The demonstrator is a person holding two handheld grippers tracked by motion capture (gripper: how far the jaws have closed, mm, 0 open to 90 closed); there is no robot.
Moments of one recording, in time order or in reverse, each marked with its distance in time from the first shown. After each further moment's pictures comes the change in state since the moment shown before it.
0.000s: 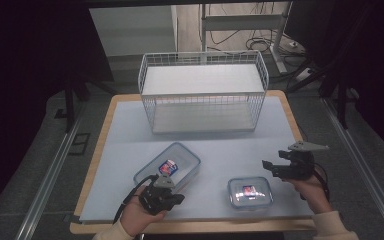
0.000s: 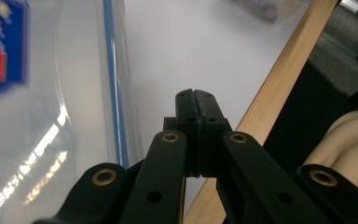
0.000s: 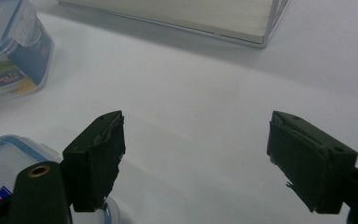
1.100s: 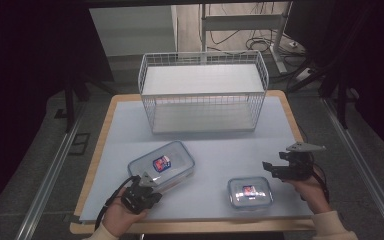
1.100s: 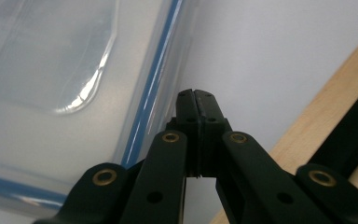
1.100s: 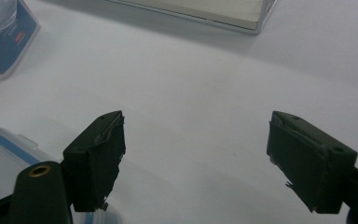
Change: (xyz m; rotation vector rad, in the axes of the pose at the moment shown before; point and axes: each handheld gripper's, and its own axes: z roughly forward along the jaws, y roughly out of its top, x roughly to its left) left arm 0.037 -0.032 -0.019 0.086 0.170 -0.102; right arm -0.002 -0.004 0.005 0.036 -0.033 -0.008
